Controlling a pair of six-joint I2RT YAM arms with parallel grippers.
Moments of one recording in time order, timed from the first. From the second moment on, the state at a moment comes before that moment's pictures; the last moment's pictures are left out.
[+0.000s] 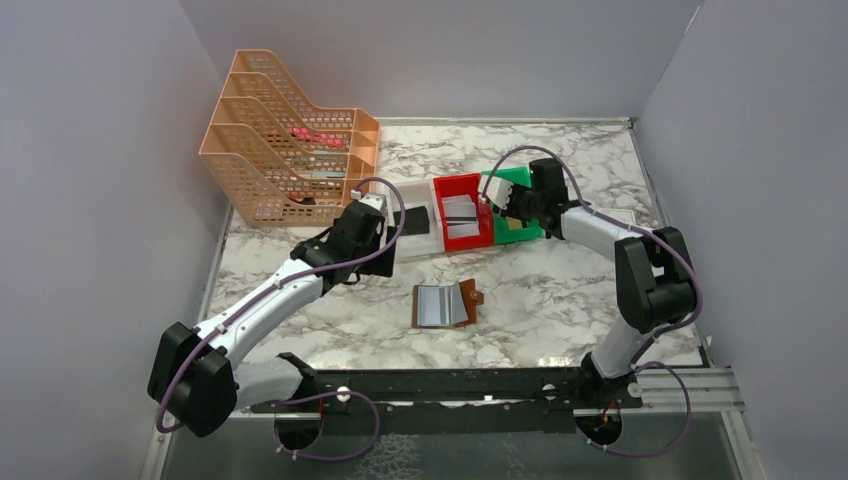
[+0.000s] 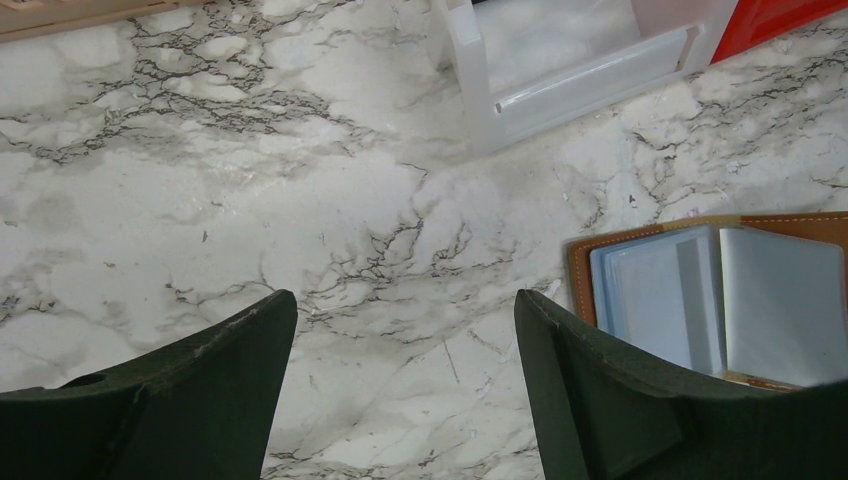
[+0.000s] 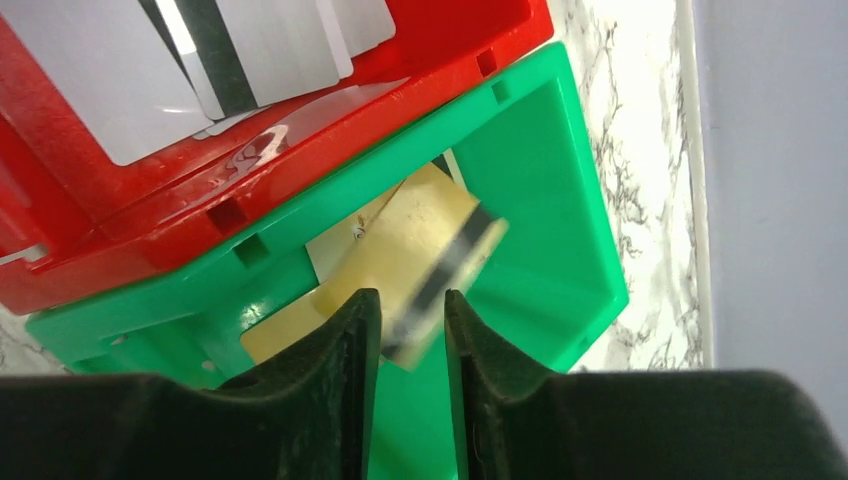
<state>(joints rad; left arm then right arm) -0.59 1.18 0.84 -0.52 -0.20 -0.31 0.28 1.73 1.01 0.03 -0.26 -1.06</state>
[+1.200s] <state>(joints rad) -0.58 1.19 0.83 -0.52 -0.21 -0.31 0.13 1.76 1.25 -0.22 -0.12 0.18</state>
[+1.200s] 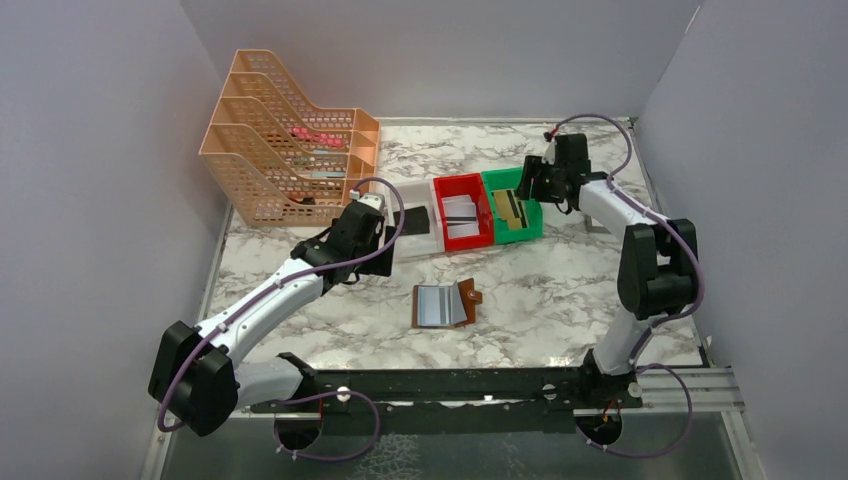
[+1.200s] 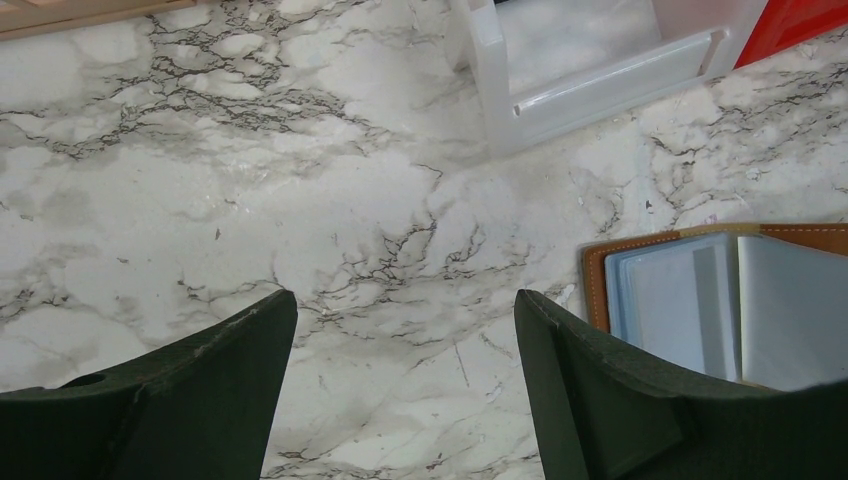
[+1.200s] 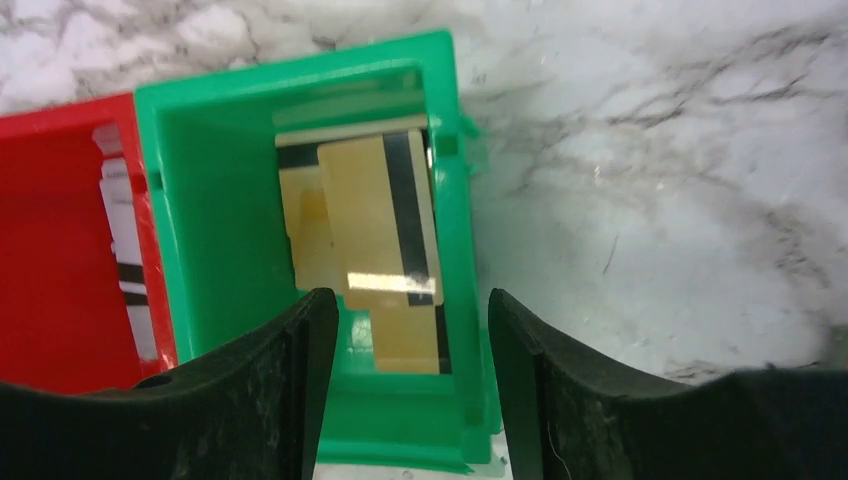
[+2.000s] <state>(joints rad) -0.58 1.22 0.83 -0.52 -0.21 -0.31 0.18 1.51 1.08 -0.34 -0.12 0.26</state>
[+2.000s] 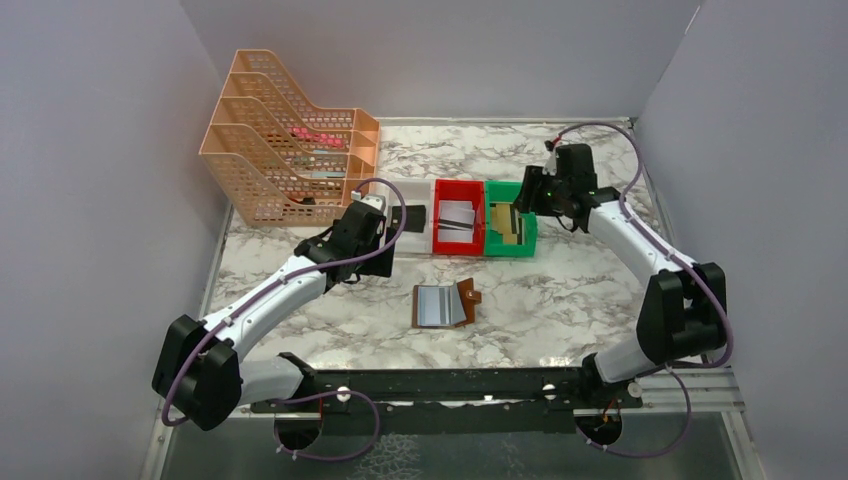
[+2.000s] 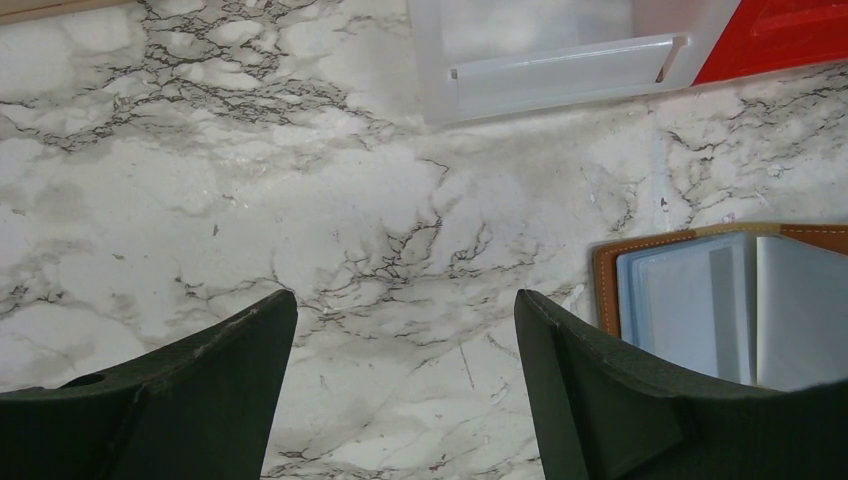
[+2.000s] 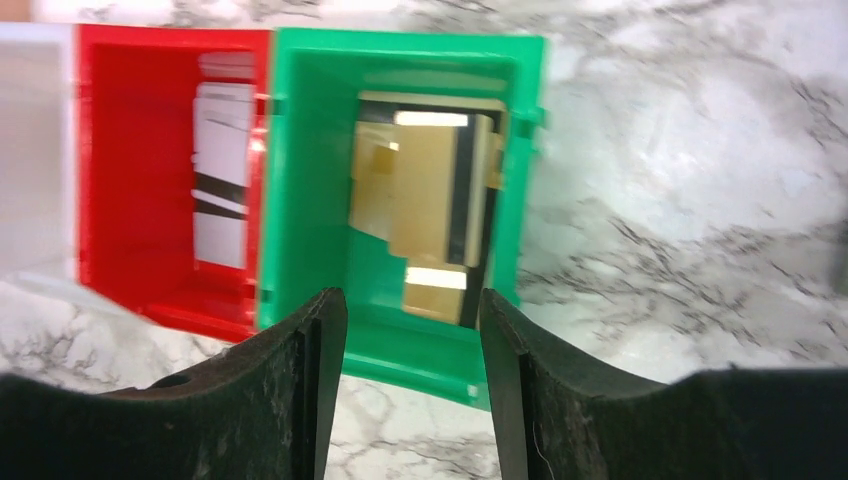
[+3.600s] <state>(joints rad) -0.58 1.21 0.83 -0.52 -0.21 -0.31 0.40 1.85 1.24 -0.31 0.28 0.23</state>
